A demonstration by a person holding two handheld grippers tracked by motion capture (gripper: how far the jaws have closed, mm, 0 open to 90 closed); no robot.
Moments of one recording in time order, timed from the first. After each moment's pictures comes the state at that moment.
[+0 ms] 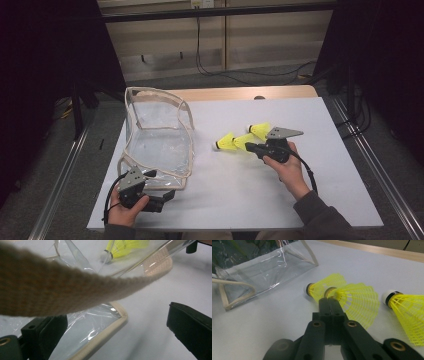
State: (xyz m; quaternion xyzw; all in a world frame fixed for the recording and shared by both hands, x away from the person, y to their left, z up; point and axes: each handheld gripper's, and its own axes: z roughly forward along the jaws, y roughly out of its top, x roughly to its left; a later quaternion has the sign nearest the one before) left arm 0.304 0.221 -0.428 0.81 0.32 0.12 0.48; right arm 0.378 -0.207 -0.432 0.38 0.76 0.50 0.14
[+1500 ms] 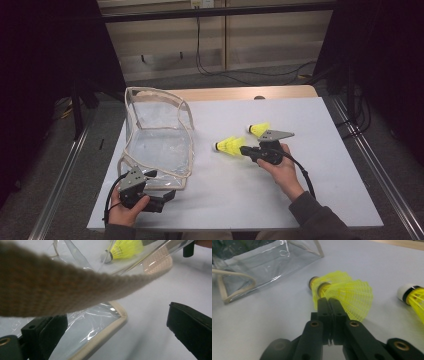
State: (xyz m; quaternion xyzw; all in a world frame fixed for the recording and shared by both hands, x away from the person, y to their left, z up) left arm 0.304 0.220 -0.428 0.81 0.32 0.12 0.48; right arm 0.380 -0.192 -0.443 0.38 0.78 0.48 0.13
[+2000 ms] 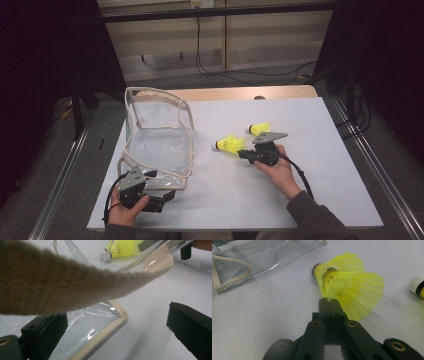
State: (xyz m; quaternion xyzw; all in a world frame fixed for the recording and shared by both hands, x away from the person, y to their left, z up) left arm 0.304 0.221 -0.429 0.81 0.32 0.12 0.48; right arm 0.384 -0.183 -0.451 0.37 0.80 0.46 0.12
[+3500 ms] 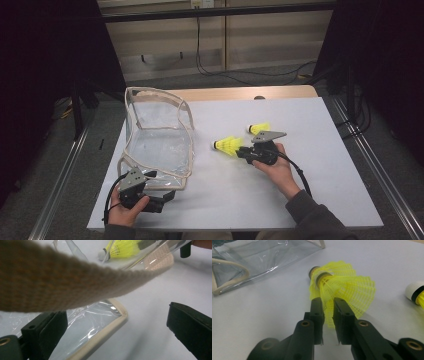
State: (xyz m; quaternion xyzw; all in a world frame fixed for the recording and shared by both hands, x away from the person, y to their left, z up) left arm 0.304 0.221 -0.429 0.81 0.32 0.12 0.48; right arm 0.385 -0.181 -0.447 0.37 0.80 0.46 0.13
